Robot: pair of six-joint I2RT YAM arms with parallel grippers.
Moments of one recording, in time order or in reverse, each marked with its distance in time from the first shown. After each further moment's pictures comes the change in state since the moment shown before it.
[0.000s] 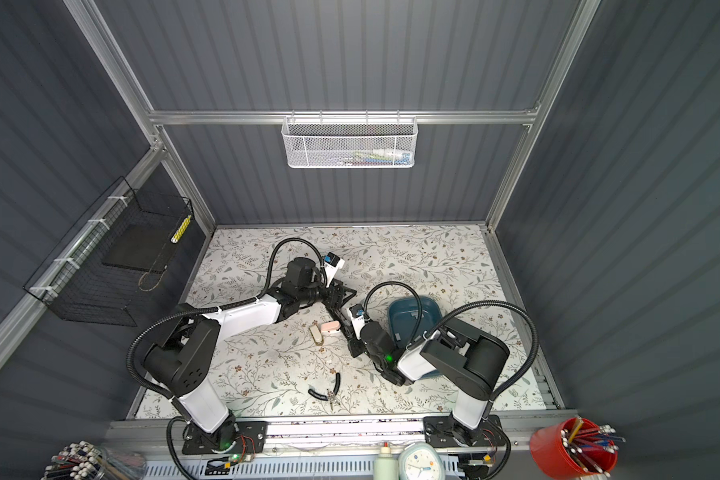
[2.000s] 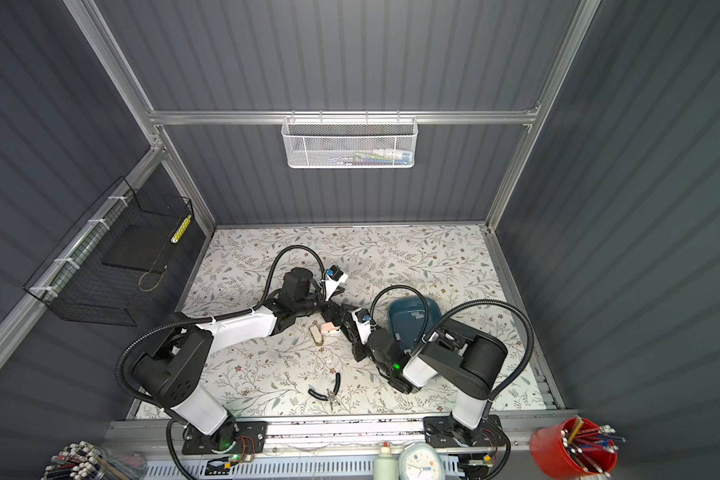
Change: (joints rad) left arm -0.035 -0.084 -0.133 0.106 0.097 0.145; right arm 0.006 0.013 -0.100 0.183 0.010 -0.005
